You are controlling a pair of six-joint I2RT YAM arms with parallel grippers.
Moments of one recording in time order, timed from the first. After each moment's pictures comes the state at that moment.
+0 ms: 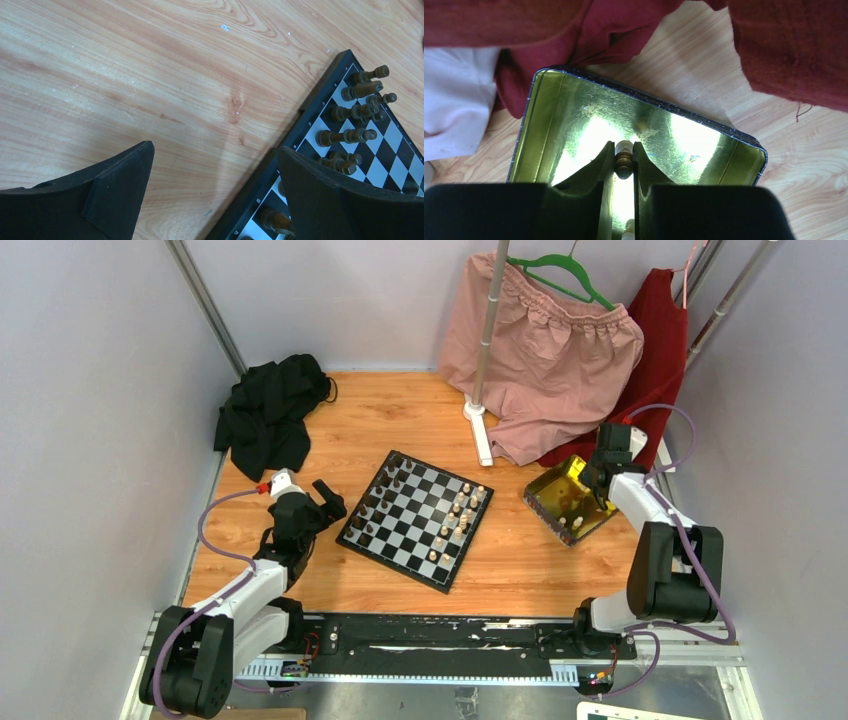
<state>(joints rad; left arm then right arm) -0.19 0.97 0.18 0.31 -0.22 -0.61 -0.09 1.43 0.84 -0.26 0.24 0.45</state>
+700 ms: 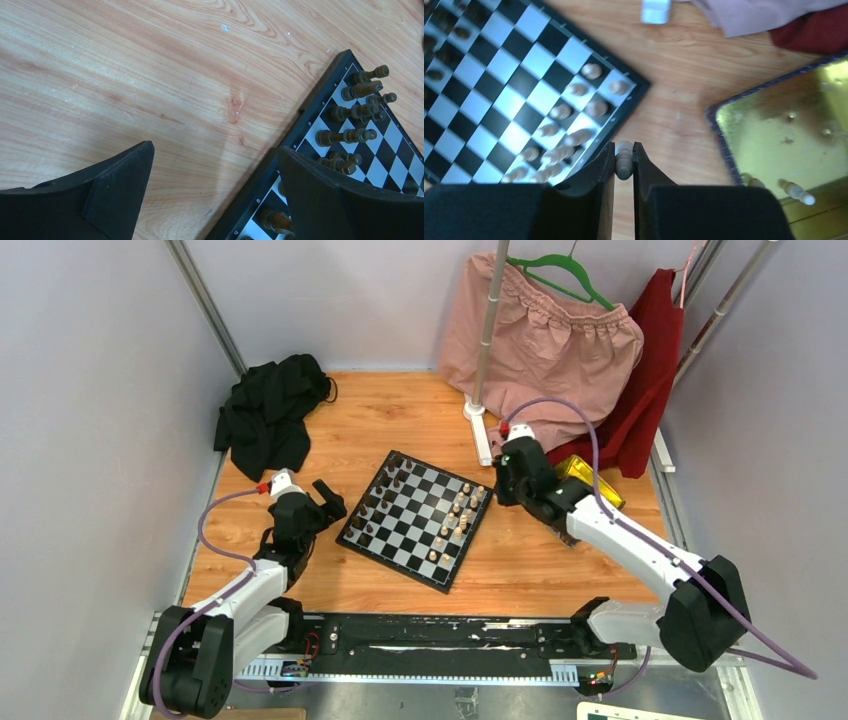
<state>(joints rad) -0.19 0.97 0.18 0.31 -0.22 -0.61 0.56 1.22 0.89 -0.39 0.21 0.30</state>
